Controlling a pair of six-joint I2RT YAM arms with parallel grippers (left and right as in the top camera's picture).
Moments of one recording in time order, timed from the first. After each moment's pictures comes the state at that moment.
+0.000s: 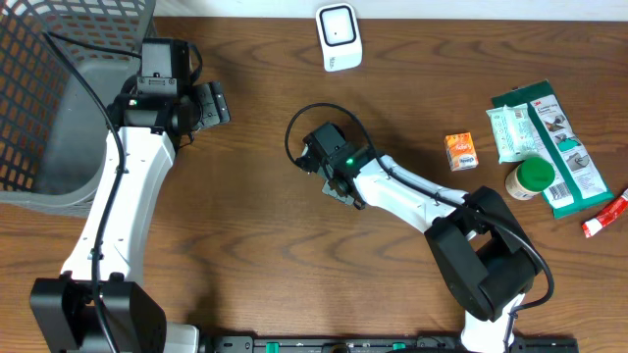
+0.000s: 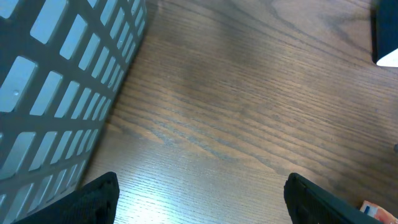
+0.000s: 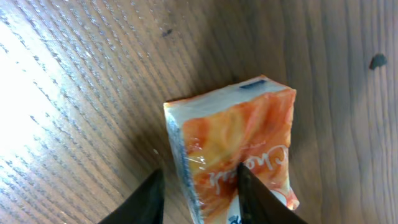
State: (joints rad) left arm -0.05 1.60 1.40 -0.79 -0.08 -0.30; right arm 0.68 1.98 1.25 -0.53 0.27 -0.44
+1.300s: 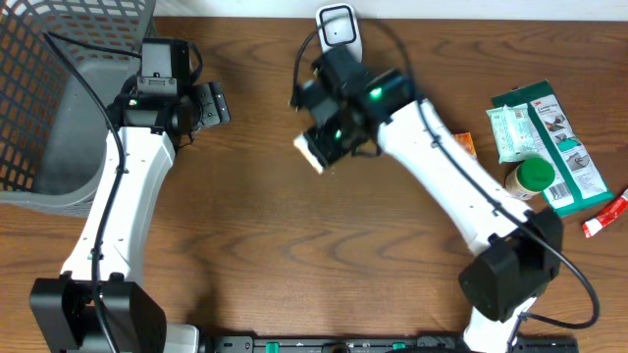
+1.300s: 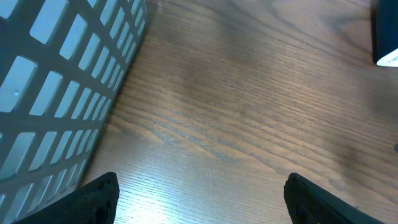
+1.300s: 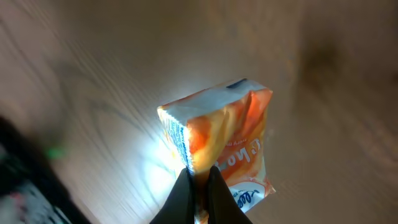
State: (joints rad) left arm -0.05 1.60 1.40 -0.79 -0.08 -0.30; right arm 0.58 1.94 1.87 -1.13 -0.32 -0.02
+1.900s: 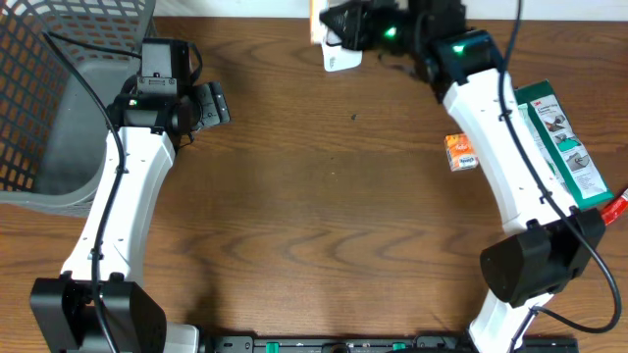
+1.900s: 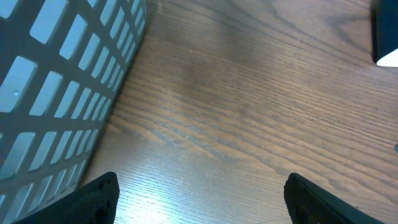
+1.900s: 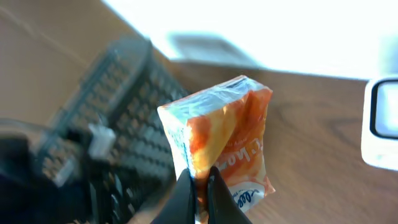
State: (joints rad) left arm -0.05 1.60 1.40 -0.79 -0.08 -0.30; right arm 0.32 1.93 1.97 -0.46 -0.63 0.50
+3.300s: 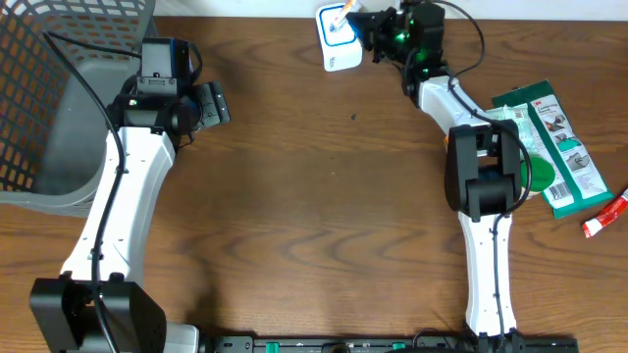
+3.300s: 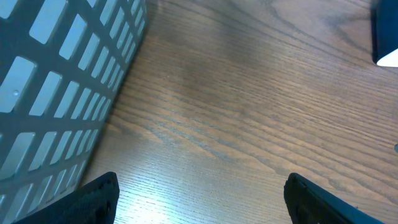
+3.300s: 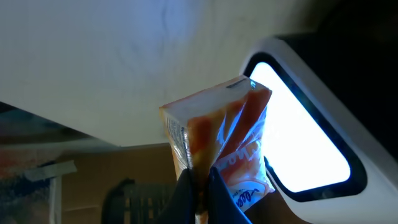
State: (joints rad) left arm -0.05 1.60 1.40 -0.79 -0.08 -0.30; right arm 0.18 2.58 1.99 0.41 -0.67 1.46
